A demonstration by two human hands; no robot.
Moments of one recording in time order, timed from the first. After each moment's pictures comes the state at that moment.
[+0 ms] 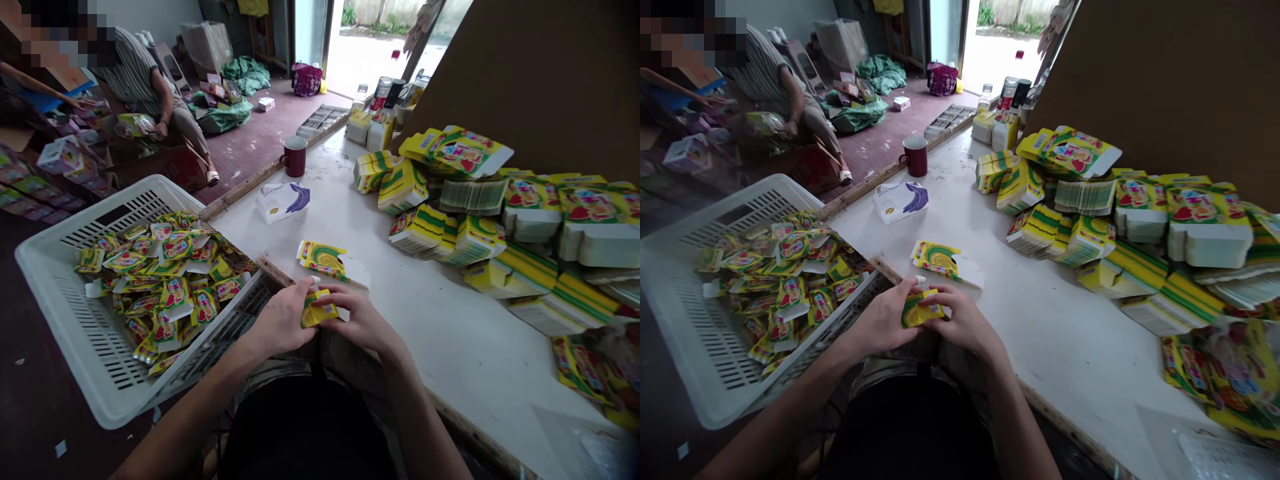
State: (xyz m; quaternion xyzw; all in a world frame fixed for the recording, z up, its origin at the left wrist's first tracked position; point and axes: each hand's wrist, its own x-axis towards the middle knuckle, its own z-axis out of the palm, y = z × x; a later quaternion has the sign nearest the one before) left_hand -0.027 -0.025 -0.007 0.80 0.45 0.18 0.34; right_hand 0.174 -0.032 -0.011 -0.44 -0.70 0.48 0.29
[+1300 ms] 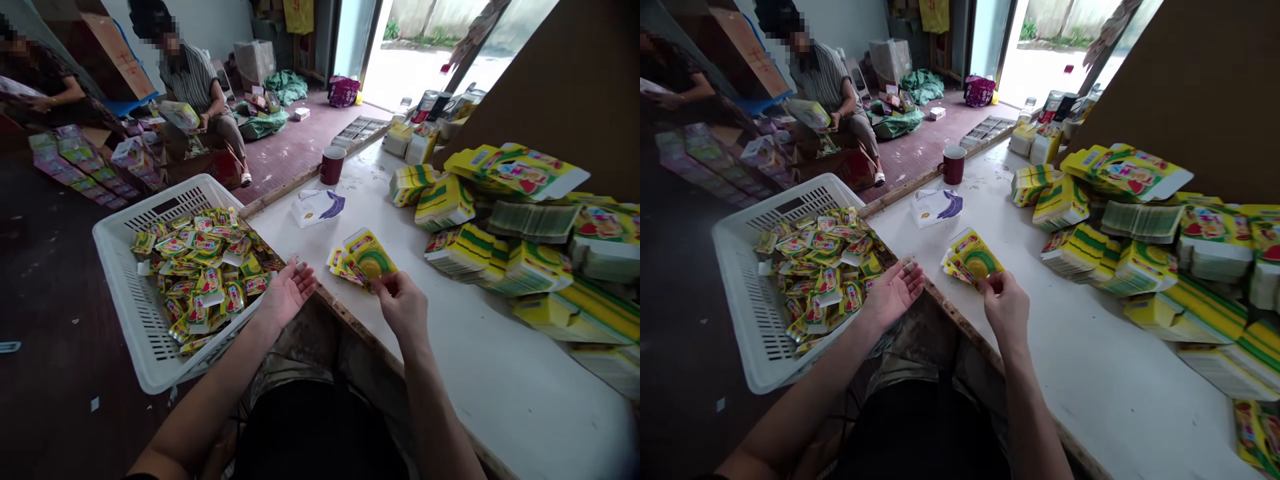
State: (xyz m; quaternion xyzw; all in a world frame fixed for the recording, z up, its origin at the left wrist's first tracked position) left_hand -0.055 0.005 -0.012 0.01 0.36 0.54 0.76; right_hand 0.165 0.000 -0.023 -0.69 -0.57 0.23 0.38
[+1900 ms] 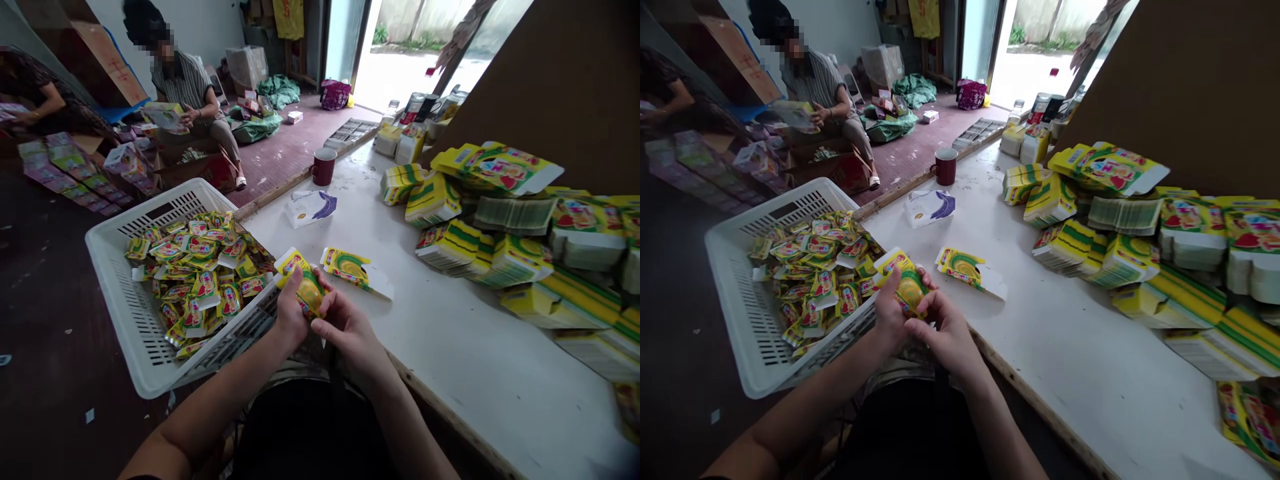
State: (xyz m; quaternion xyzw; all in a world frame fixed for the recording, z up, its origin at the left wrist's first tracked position) left_hand -0.007 -0.018 0.009 0.16 0.33 0.60 0.71; right_hand 0.103 -0.052 0.011 -0.39 -0.47 0.66 0.44
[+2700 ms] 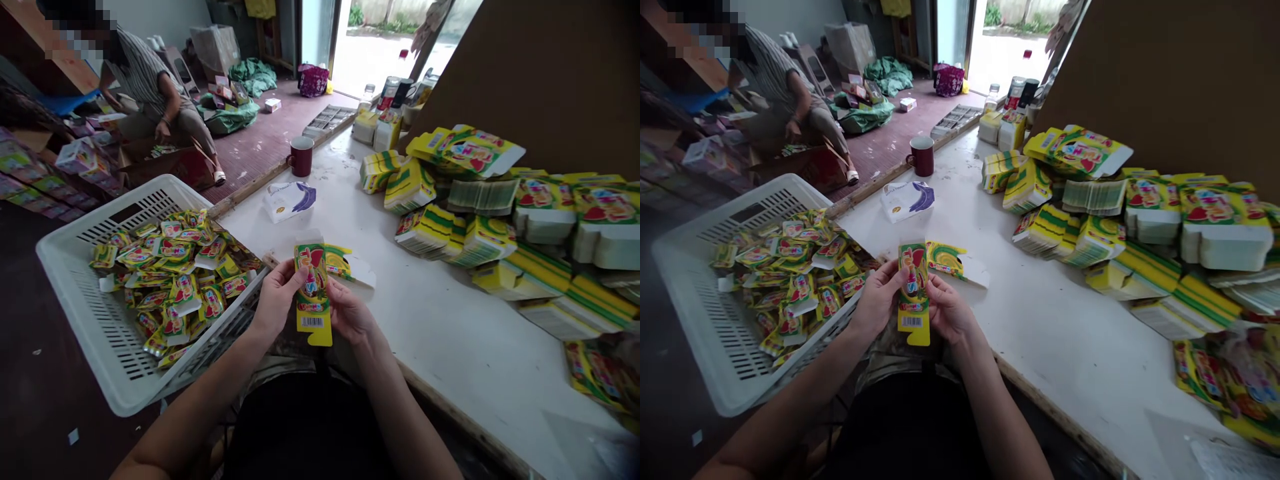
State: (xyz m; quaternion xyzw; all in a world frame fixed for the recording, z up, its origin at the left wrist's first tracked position) left_hand -0.012 -0.008 -0.010 0.31 0.41 0.56 0.65; right_hand 0.125 -0.023 -0.019 -0.31 -0.21 0.81 0.45
